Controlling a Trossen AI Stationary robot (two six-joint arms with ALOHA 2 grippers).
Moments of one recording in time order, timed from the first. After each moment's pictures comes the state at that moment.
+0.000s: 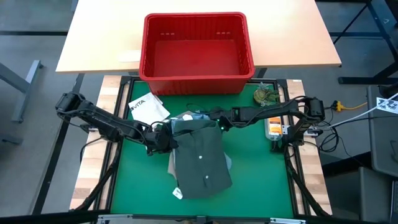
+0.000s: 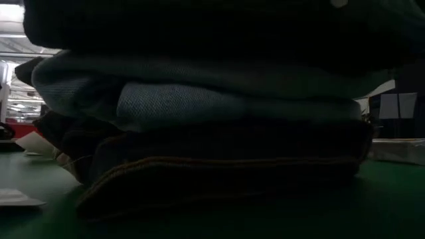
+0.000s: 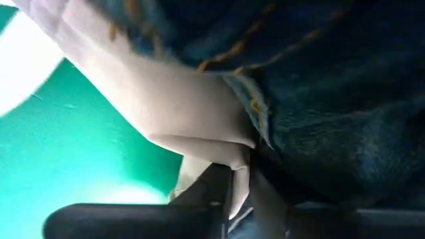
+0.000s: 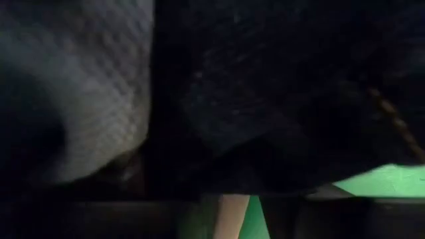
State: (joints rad) left arm -0.27 1.32 0.74 -0.35 -0.13 -1.96; right arm -0.05 1.72 1.07 -0.16 -0.21 0.46
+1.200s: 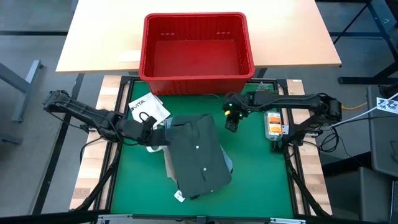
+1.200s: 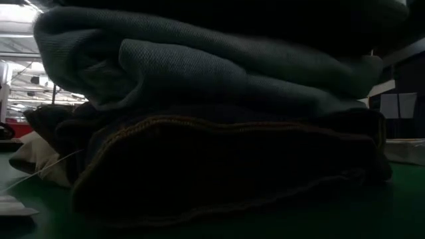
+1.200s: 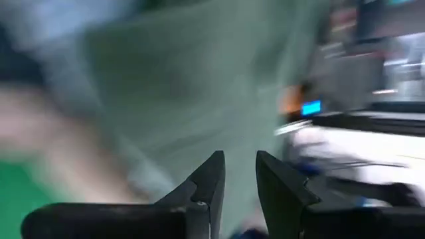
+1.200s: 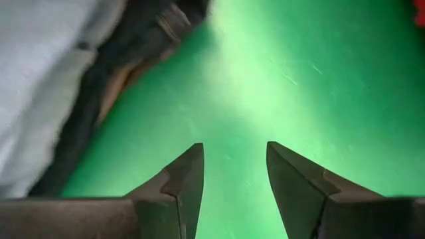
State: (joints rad) left arm -0.32 0.93 0.74 -0.37 -0.19 -1.58; right arm -0.22 1.51 1.10 -0.74 -0.03 0.16
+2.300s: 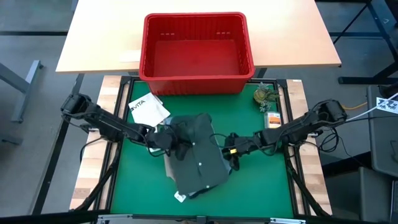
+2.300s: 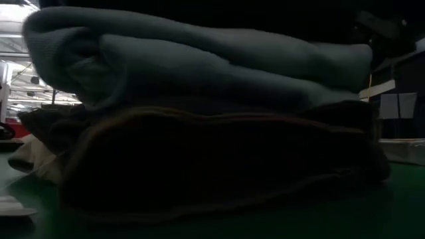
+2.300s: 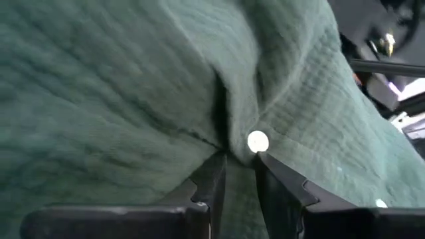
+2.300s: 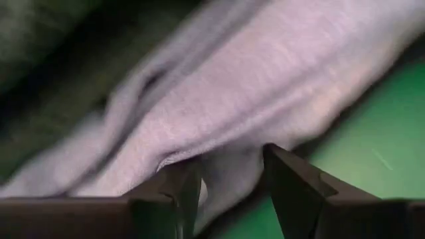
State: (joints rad) left arm -0.27 1.42 0.74 0.10 -0.37 -0.99; right arm 0.30 1.47 0.61 0.17 0.02 0.52
